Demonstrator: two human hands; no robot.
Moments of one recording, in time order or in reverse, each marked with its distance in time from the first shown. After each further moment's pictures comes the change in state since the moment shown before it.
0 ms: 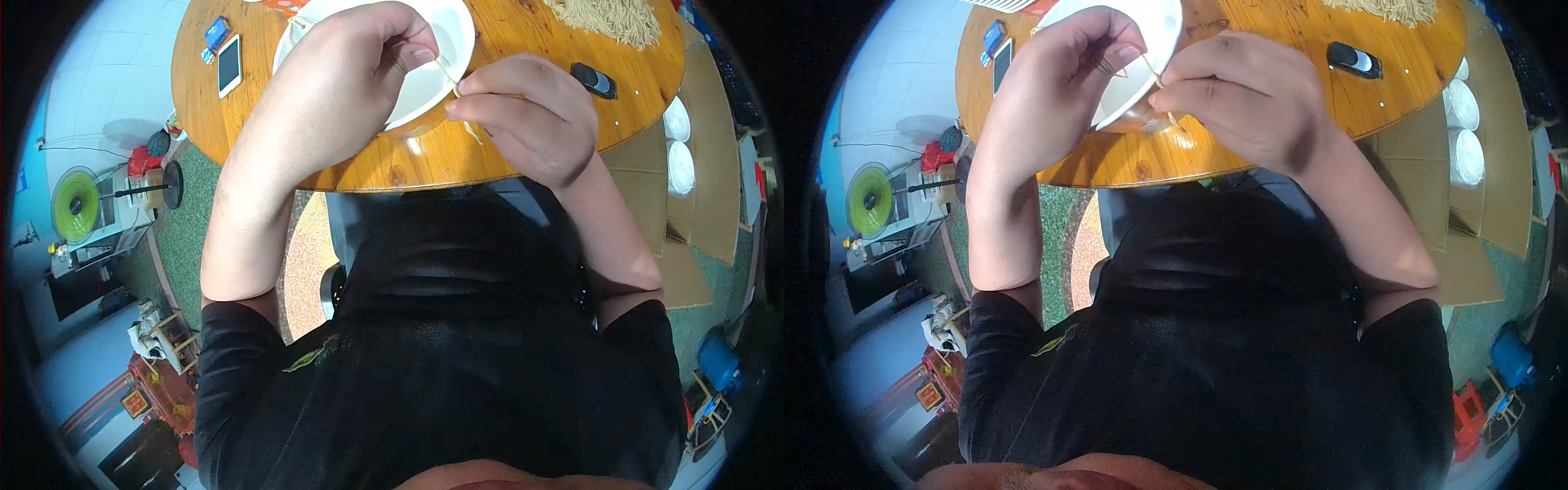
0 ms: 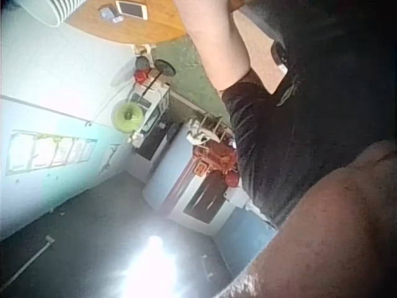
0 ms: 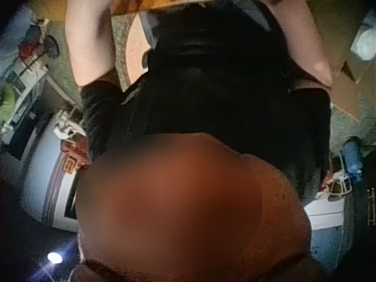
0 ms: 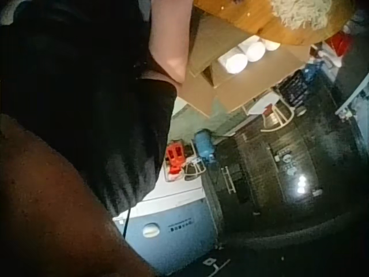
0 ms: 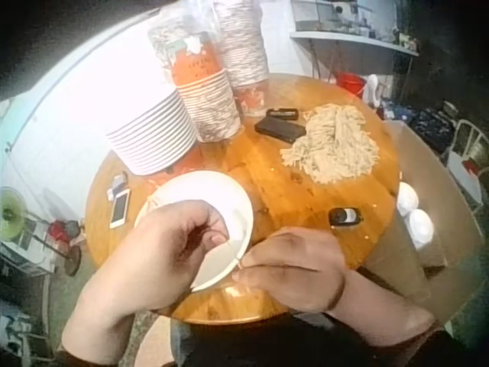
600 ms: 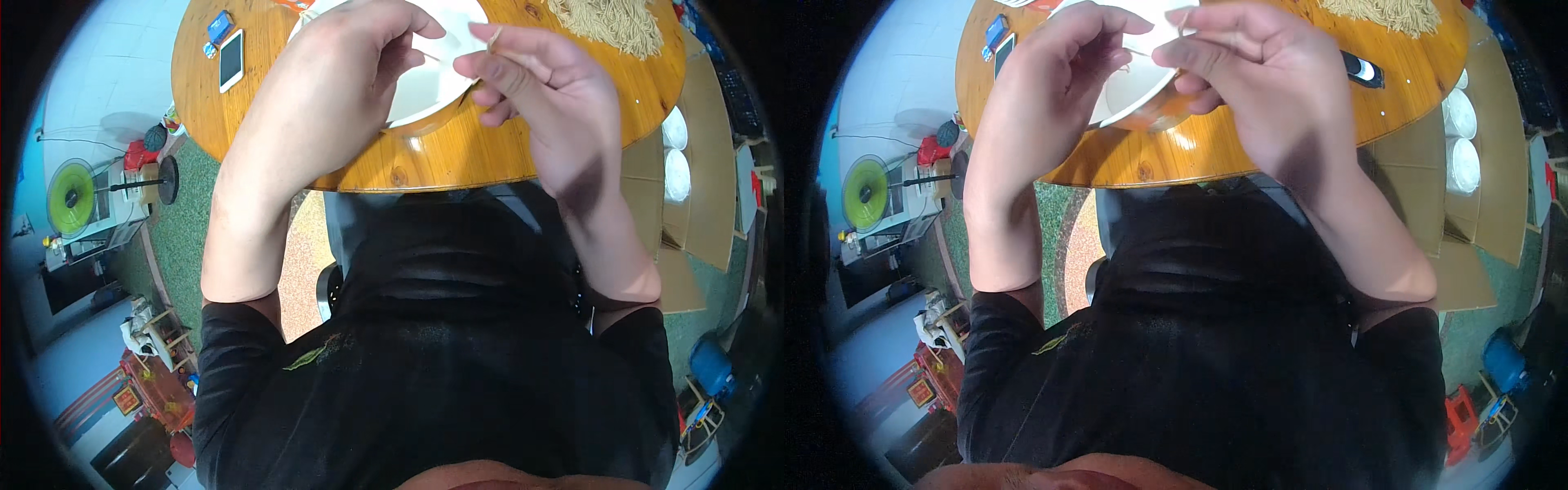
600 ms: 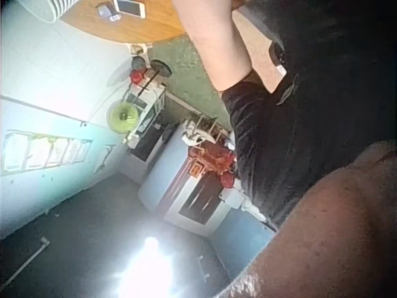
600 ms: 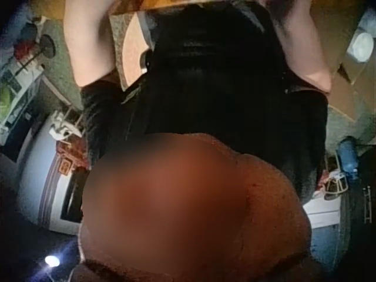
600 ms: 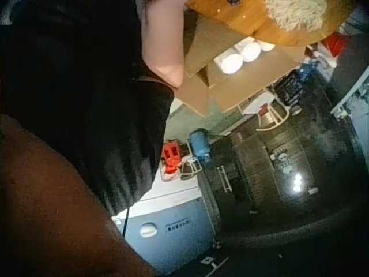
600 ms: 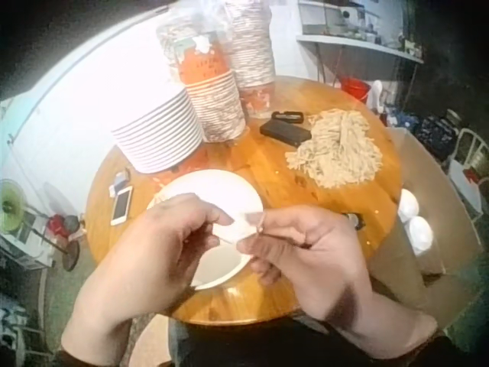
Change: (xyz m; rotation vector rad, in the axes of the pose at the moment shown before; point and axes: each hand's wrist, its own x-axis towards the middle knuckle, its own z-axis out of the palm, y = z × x) left_hand 0.008 -0.041 0.002 -0.021 0.165 0.531; right_hand 0.034 -0.035 -0.006 0.827 0.271 1.122
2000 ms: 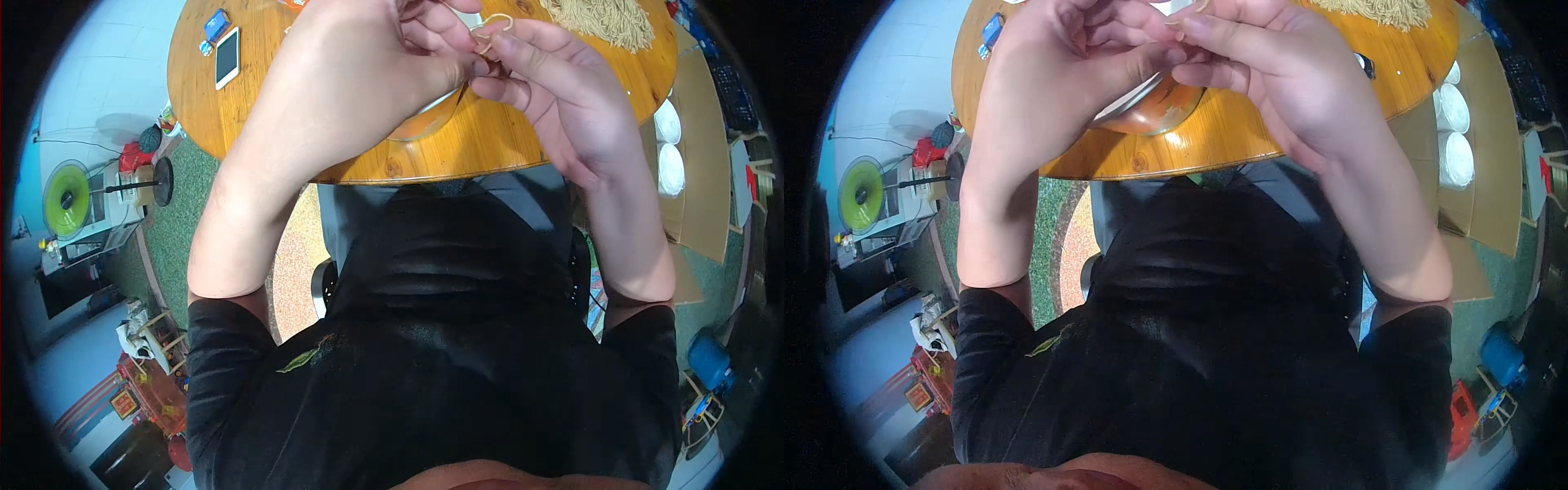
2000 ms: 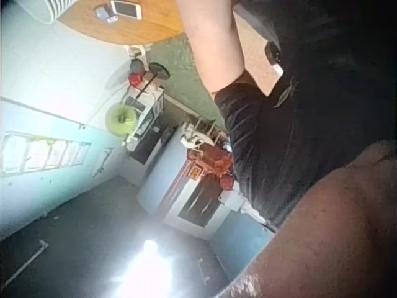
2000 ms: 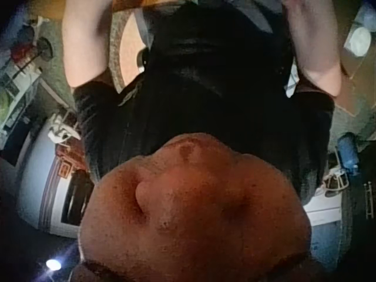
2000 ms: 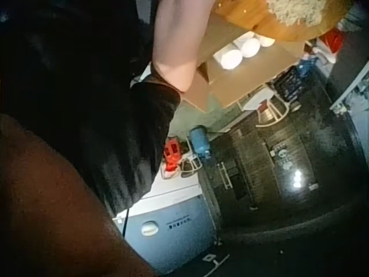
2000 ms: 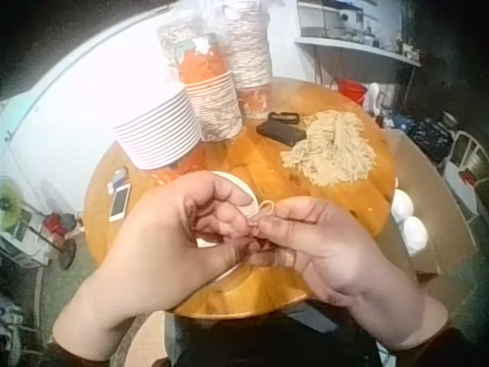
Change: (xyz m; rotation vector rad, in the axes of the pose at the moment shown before) left_hand 0.014 0.047 0.005 -0.400 -0.099 -0.529; right_hand 0.009 -0.001 -0.036 0.224 -0.266 0.151
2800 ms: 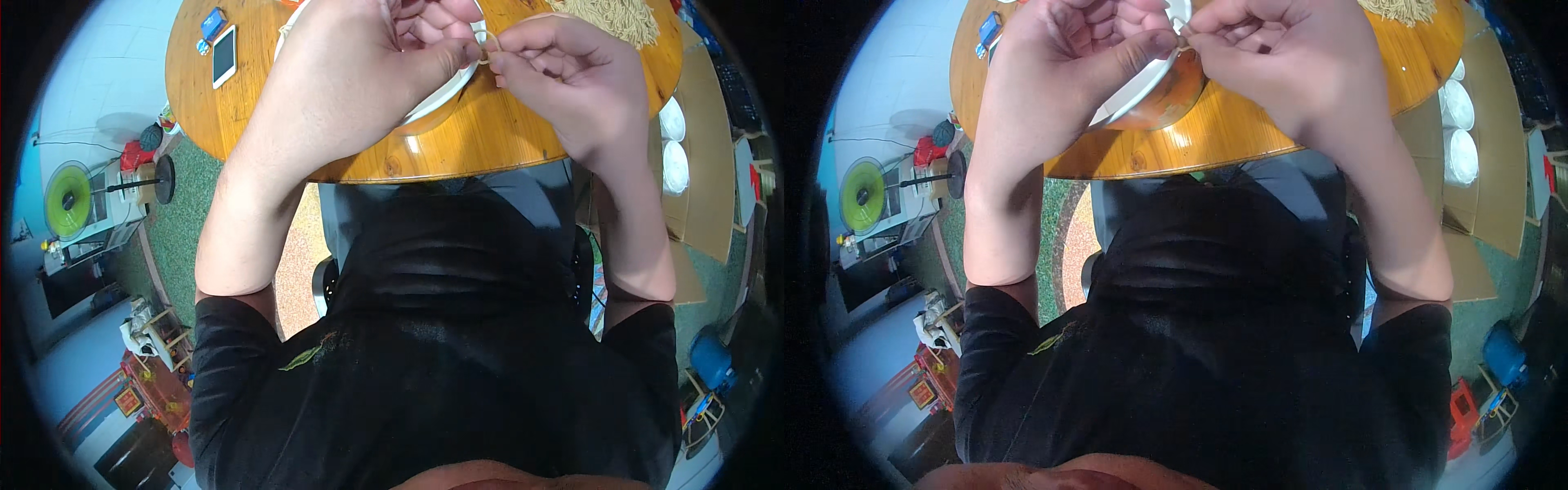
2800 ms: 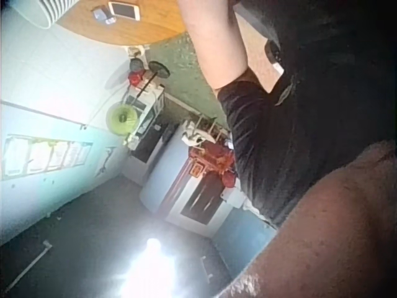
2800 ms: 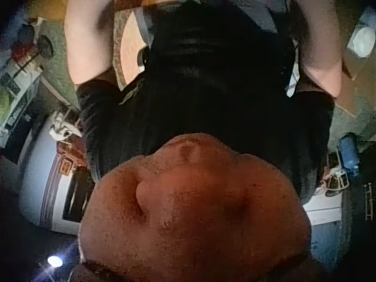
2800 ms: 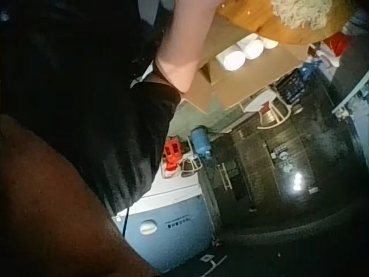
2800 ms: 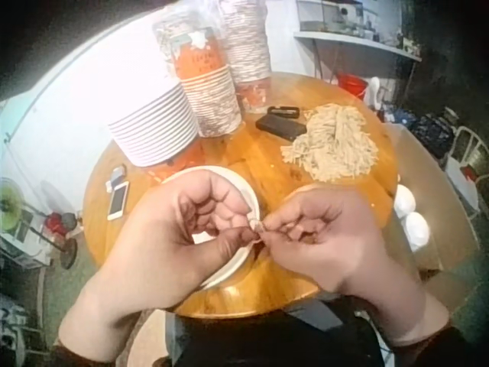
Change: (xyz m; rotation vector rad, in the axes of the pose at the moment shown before) left_hand 0.036 -0.066 -0.001 -0.325 -0.205 0.792; right_hand -0.002 -0.003 -0.006 -0.610 0.137 -0.170
